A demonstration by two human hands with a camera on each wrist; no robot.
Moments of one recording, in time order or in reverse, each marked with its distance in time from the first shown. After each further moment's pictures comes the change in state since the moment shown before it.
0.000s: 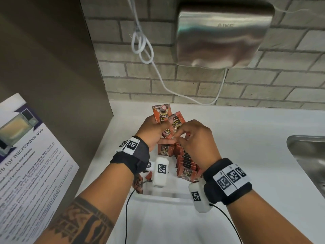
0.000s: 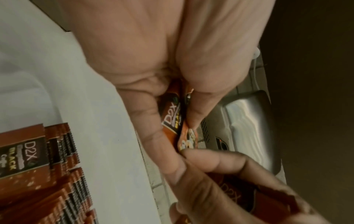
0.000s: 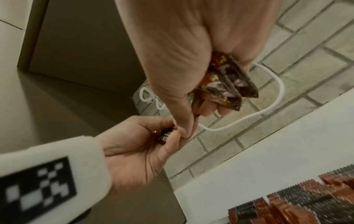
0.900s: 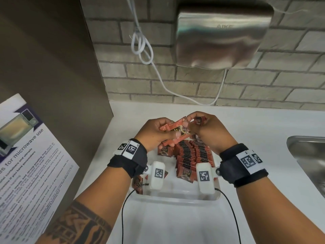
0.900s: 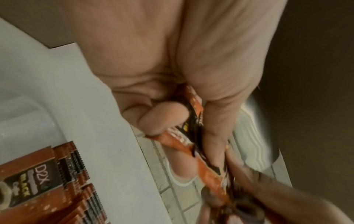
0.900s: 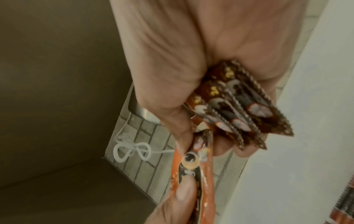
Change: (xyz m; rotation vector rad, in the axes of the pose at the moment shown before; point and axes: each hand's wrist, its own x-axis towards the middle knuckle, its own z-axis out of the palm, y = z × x) left_hand -0.003 -0.006 -0.006 0.322 -0.092 0.121; right_hand 0.027 -0.003 -0.044 0.515 -0.179 0.444
